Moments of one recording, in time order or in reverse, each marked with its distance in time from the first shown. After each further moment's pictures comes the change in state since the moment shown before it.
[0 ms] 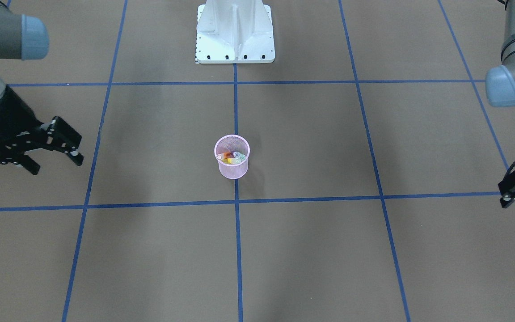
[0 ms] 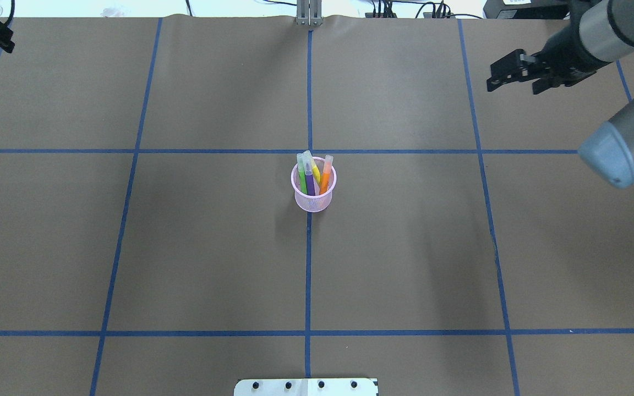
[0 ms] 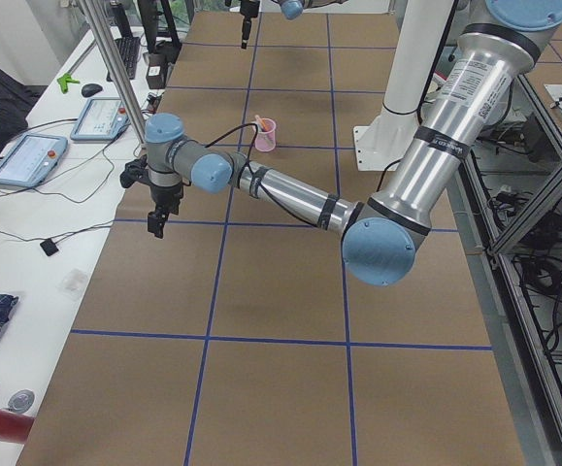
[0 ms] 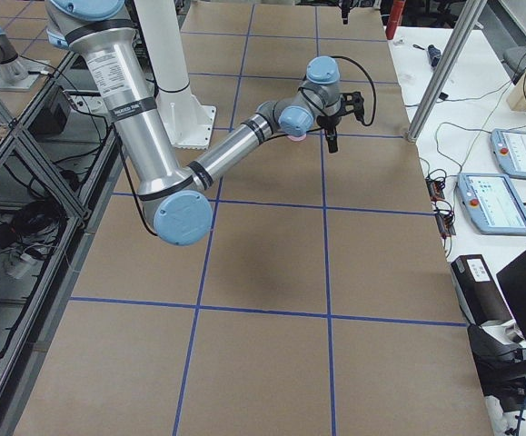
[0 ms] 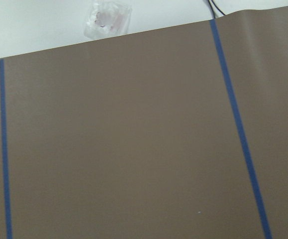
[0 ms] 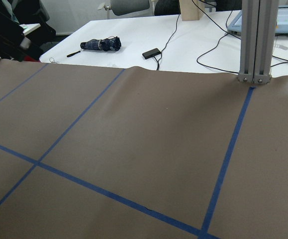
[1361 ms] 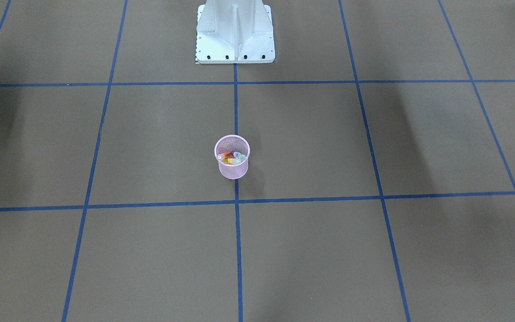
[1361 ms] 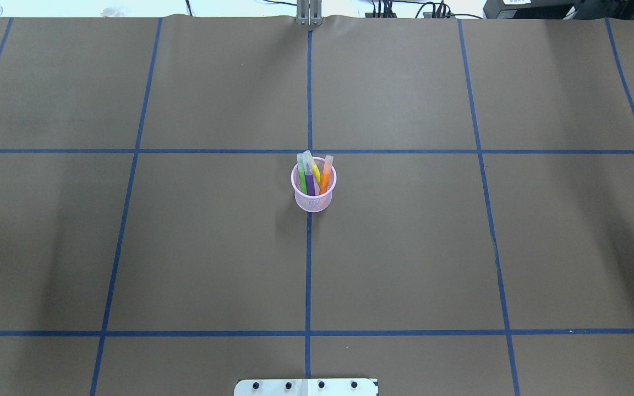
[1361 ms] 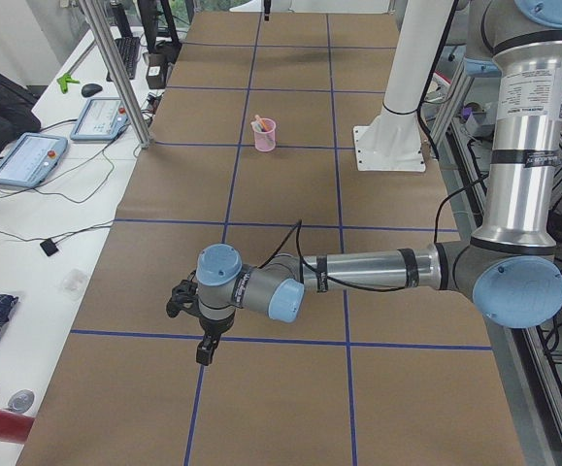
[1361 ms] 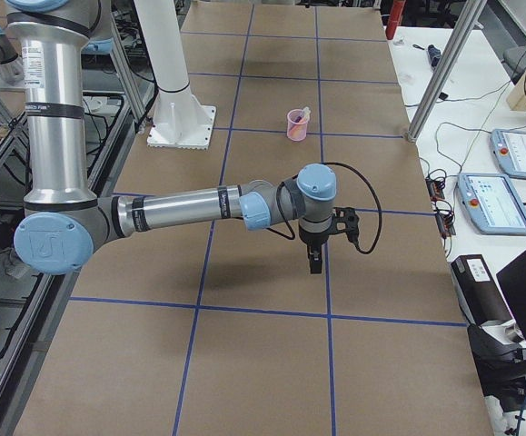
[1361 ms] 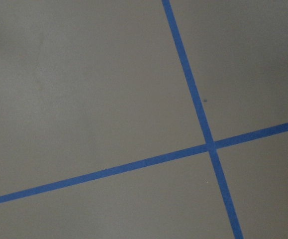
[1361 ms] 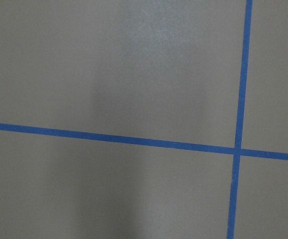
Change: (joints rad) left arm -0.165 0.410 0.023 -0.245 -0.068 0.239; right arm 0.297 -0.347 -0.082 -0.073 0.070 -0.552
